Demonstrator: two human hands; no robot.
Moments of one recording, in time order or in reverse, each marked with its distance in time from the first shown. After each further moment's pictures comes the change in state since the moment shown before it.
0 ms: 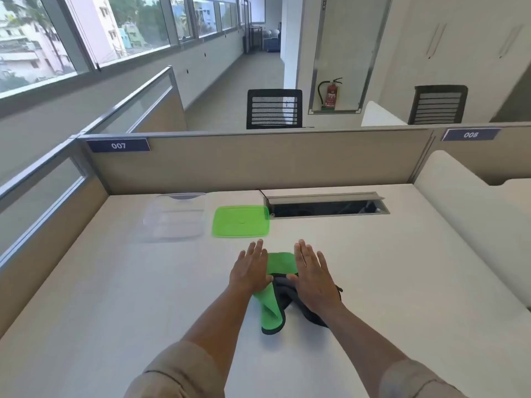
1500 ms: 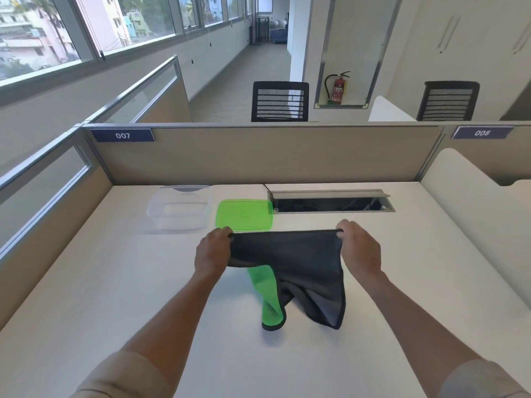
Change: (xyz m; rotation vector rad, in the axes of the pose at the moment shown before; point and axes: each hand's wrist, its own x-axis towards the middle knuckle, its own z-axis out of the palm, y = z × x) left_hand -0.009 -0.079 -0.019 -0.328 0.422 -0.320; right_hand 0.023 0.073 -0.069 0.127 0.338 0.251
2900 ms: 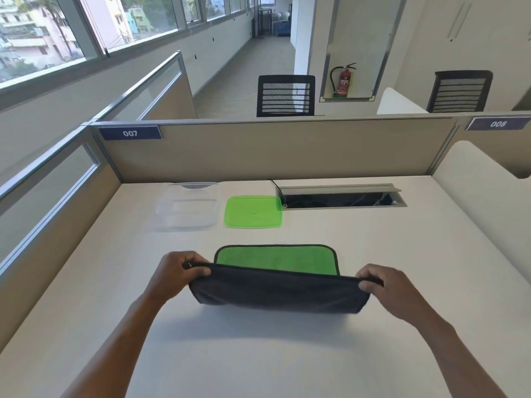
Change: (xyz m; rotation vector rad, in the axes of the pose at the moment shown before) left_hand -0.053 -0.093 -0.074 -0.472 -0.225 0.006; right_hand -0.074 0.021 -0.044 0.490 -0.516 0.086
